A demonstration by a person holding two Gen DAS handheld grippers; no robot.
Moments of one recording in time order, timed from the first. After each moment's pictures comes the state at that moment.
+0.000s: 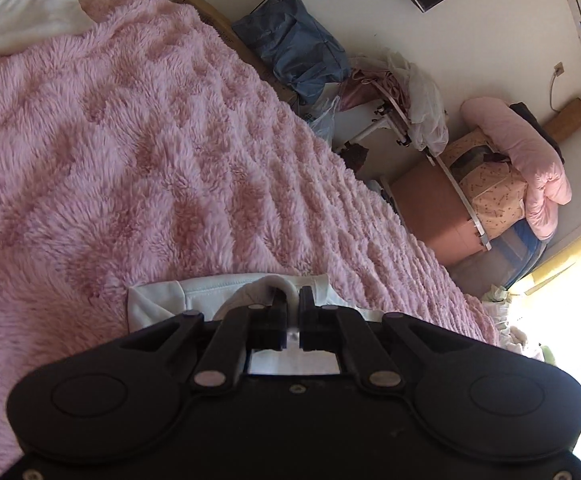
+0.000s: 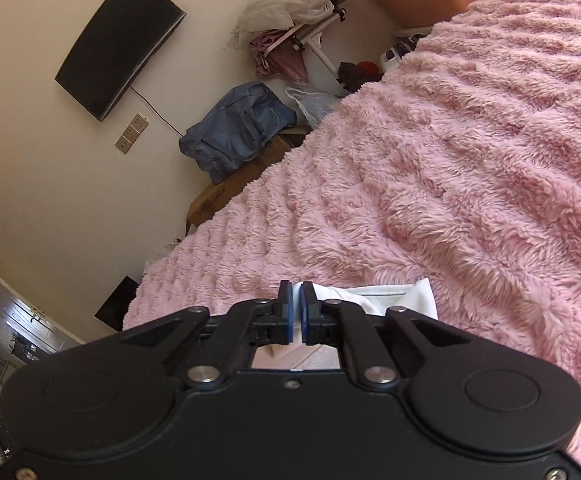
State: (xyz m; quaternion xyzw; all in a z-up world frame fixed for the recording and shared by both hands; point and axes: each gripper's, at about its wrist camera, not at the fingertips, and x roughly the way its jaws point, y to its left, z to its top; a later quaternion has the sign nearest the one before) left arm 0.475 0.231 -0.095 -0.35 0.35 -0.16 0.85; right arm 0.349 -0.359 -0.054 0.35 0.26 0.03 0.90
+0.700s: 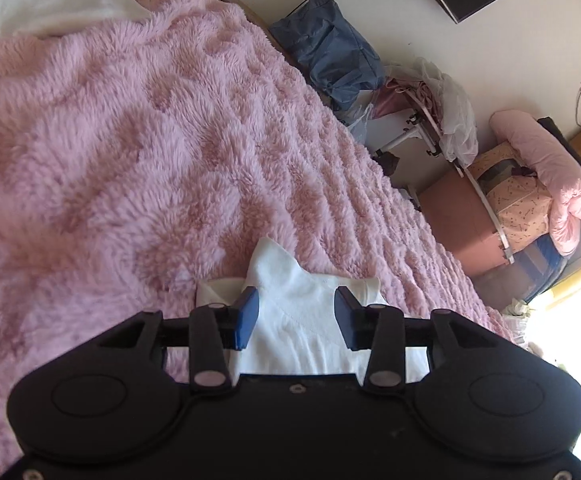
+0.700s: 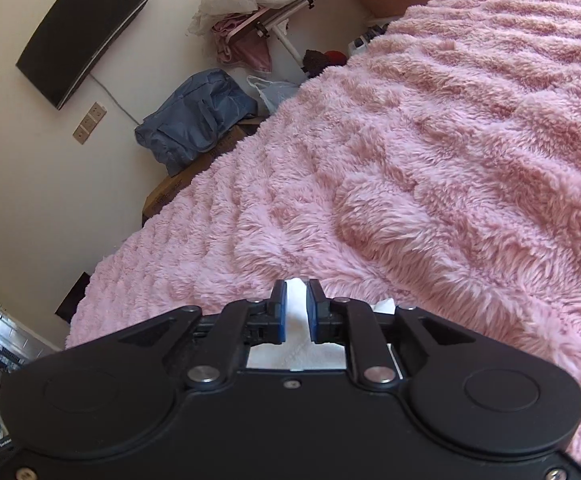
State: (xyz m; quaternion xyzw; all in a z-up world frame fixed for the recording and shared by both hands) left arm 0.445 0.264 -0.123 -0.37 0.35 -0.13 0.85; right arm 0.382 -0.372 -0.092 0.33 0.28 0.00 0.90
